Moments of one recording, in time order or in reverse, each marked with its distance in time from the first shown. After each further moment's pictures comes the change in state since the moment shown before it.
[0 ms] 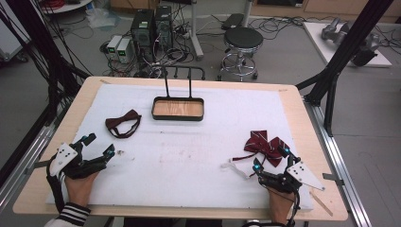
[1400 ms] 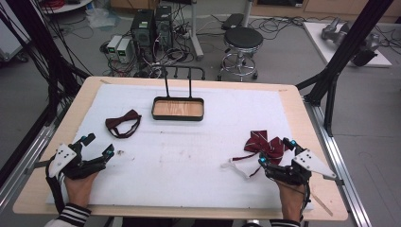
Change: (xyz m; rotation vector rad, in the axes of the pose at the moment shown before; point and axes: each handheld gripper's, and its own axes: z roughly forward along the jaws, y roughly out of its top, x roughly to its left) left arm 0.000 -0.001 -0.002 -0.021 0.002 -0.002; right arm -0.012 0.044 0.002 0.115 0.011 -0.016
